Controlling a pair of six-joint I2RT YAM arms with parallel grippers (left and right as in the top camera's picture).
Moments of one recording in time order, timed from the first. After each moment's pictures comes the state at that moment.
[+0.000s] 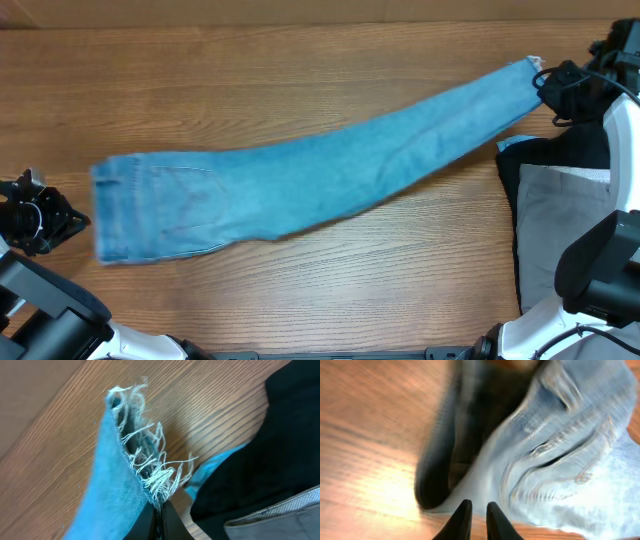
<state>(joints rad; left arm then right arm) 0.86 1.81 1.43 -1.22 0.35 0.16 -0.34 1.87 1.71 -0.88 -0.17 0.40</state>
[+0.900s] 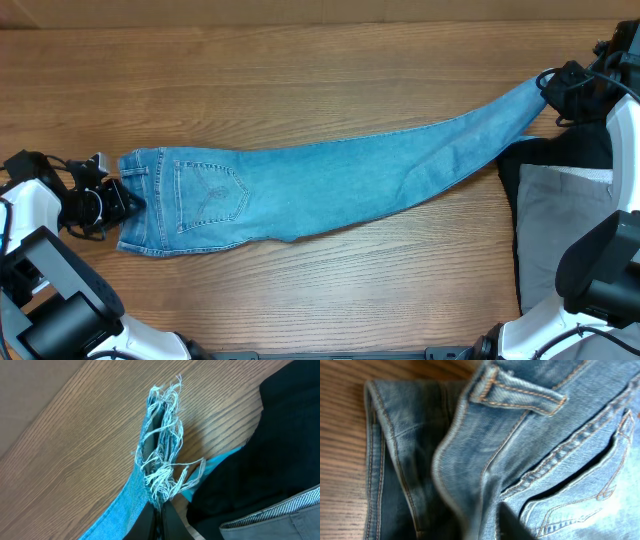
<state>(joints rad) 0.66 1.82 1.17 -0.89 0.48 0.24 -0.35 1.87 1.71 -0.88 -0.17 0.39</state>
